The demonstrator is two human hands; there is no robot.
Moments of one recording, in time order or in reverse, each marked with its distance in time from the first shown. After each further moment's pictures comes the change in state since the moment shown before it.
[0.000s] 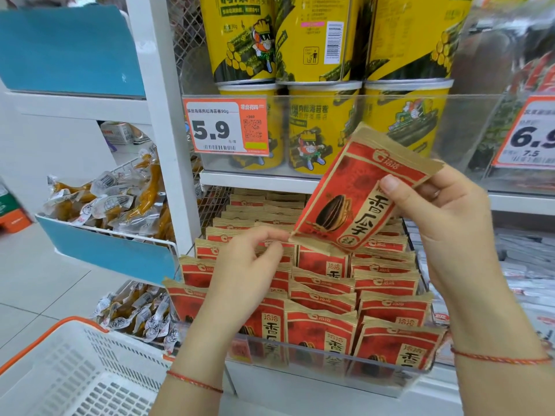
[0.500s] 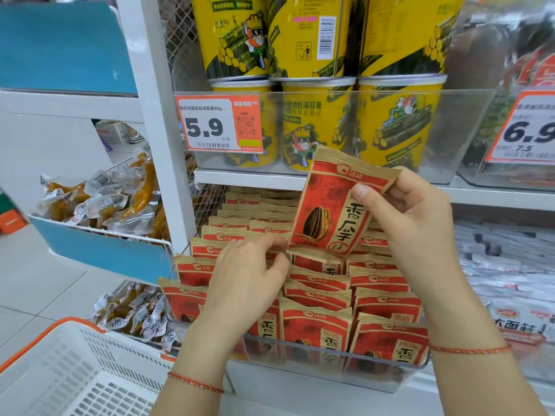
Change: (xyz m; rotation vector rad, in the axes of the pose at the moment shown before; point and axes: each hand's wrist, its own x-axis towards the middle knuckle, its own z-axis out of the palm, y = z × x) left_hand -0.005 0.007 0.006 0.386 -0.054 0.014; right_hand -0.002 0.018 0.007 -0.219 -0.041 -0.035
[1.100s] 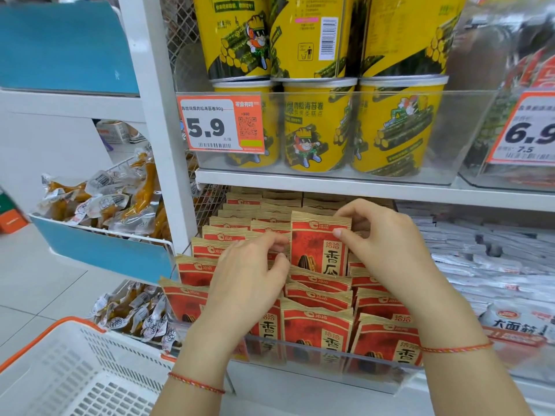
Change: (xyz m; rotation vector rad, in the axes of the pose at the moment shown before) left_hand 0.003 -0.006 0.005 0.008 0.009 0.030; right_hand -0.004 0.018 0.005 -0.724 -0.252 0.173
